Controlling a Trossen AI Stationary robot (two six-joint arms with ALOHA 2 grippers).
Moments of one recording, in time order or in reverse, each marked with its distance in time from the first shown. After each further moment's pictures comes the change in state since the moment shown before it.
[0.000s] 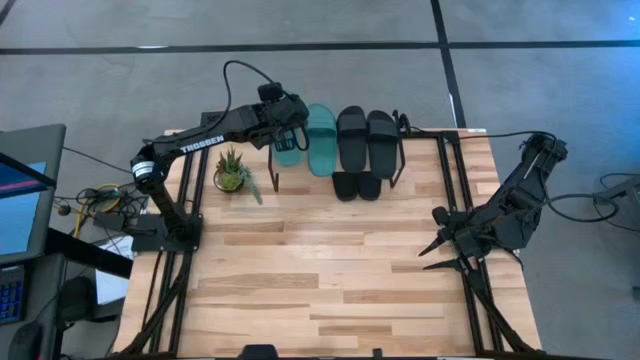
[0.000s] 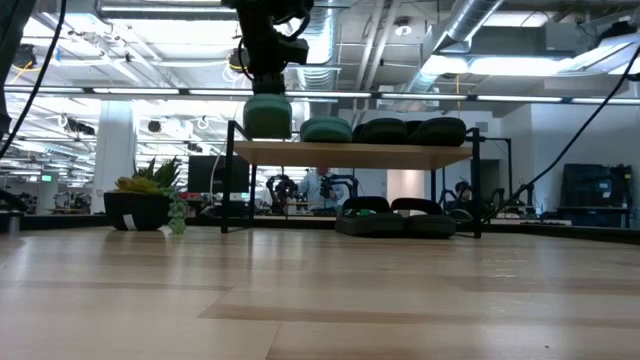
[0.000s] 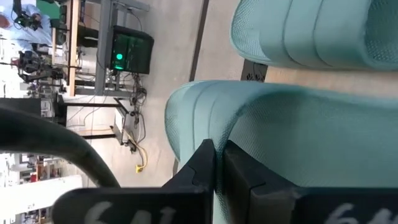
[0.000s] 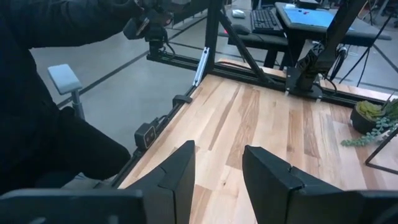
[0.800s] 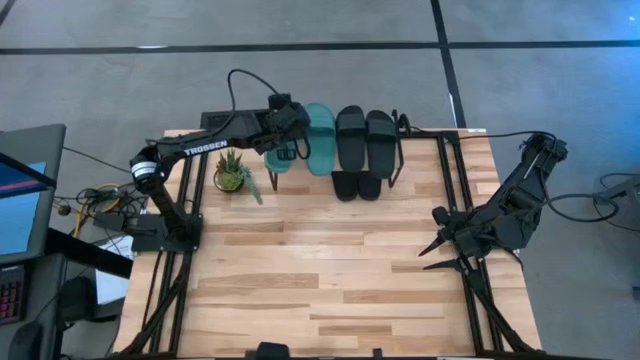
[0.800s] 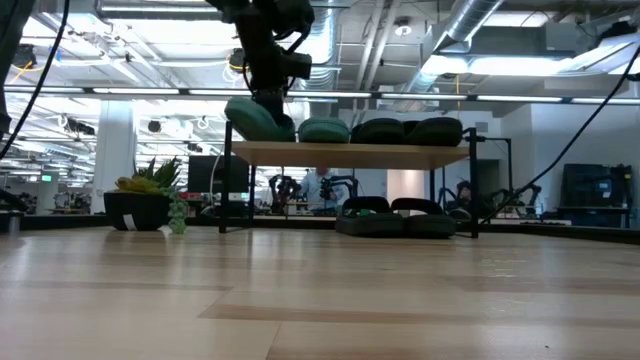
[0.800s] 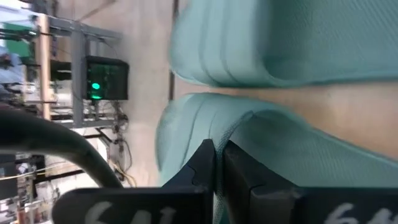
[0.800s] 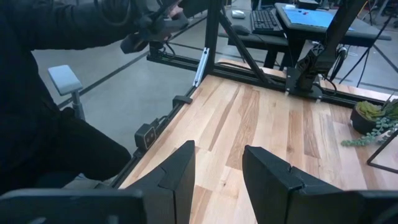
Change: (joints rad) left arm 0.003 -0.003 -0.117 0.117 0.136 0.111; right arm 0.000 0.000 0.000 0.002 0.000 0.001
